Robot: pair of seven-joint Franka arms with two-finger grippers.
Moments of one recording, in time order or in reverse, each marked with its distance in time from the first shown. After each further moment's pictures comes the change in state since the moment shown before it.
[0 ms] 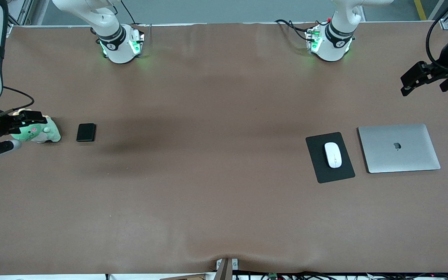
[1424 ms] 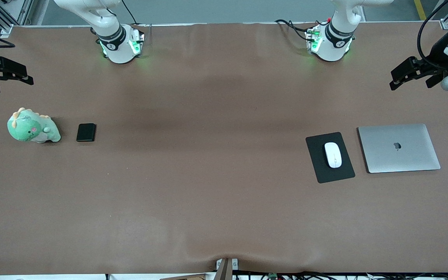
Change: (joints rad) left arm 0.000 -0.013 0.002 -0.023 -0.064 -0.025 0.004; right arm -0.164 -0.241 0.272 0.075 -0.020 -0.164 0.295
